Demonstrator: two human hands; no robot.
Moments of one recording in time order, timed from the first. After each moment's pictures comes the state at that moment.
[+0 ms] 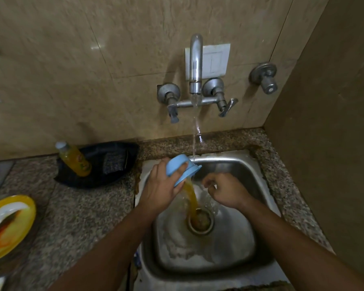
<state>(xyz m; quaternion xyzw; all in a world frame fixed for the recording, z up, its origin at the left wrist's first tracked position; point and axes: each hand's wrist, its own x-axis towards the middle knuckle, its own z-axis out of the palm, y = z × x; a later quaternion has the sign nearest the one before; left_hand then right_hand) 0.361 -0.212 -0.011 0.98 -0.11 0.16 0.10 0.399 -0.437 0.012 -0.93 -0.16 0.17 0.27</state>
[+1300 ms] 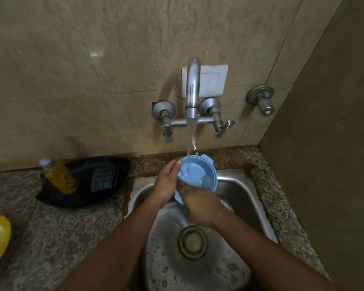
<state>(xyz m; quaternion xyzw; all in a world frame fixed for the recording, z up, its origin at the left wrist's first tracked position) 0.443 -0.250 0.006 0.71 0.15 0.00 0.68 0.420 -0.389 0.017 -0.92 -0.36 0.11 0.12</state>
